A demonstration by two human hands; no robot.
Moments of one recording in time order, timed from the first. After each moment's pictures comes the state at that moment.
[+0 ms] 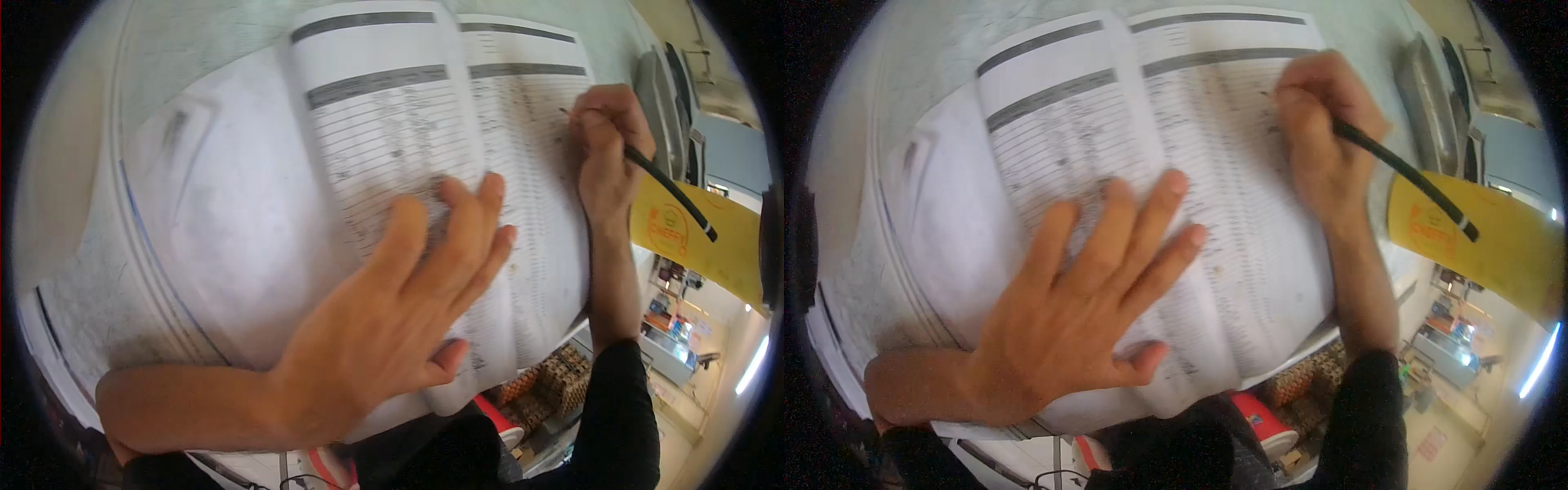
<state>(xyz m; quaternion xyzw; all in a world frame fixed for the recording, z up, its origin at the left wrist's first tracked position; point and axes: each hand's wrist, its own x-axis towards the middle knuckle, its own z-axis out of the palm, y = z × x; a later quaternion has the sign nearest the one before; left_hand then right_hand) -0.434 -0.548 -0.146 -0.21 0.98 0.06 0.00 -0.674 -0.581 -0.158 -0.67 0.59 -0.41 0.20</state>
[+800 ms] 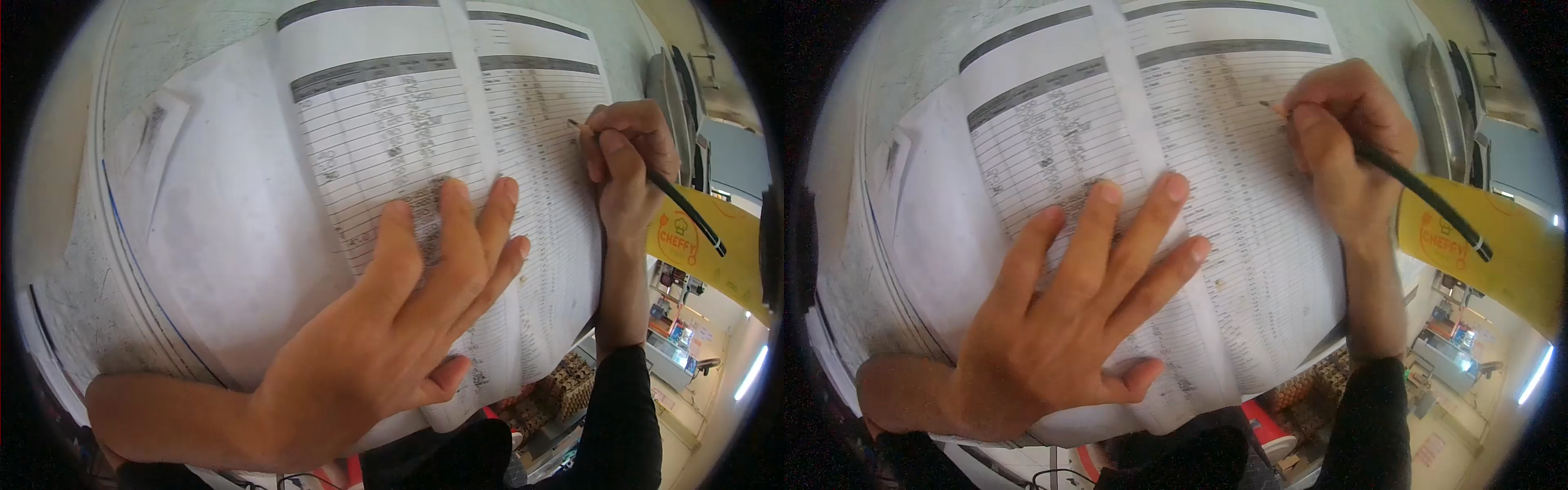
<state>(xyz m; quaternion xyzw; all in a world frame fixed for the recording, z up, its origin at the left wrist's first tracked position) -0.431 -0.540 -0.148 -0.25 0.97 0.06 -0.03 -0.684 -0.573 -0.149 -0.67 0.52 -0.41 0.33</state>
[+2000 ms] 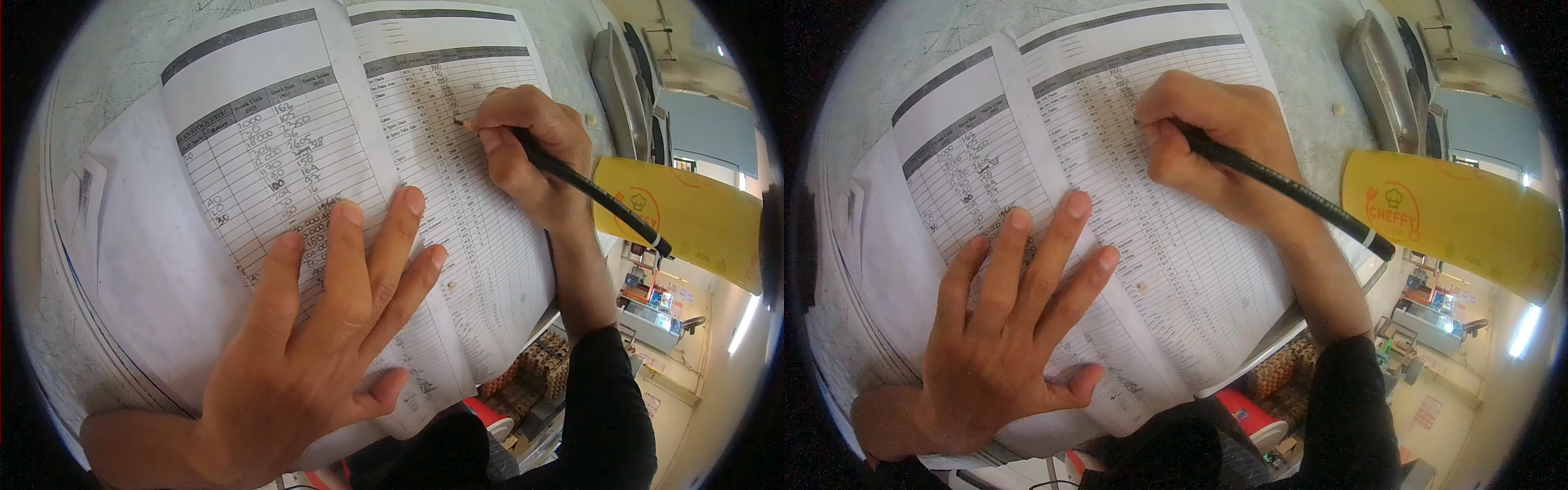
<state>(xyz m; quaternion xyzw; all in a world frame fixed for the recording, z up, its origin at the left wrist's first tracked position) -0.435 -0.540 -0.140 -0.27 0.96 0.08 0.06 -0.678 -0.585 -0.157 -0.81 0.47 -0.29 0.19</state>
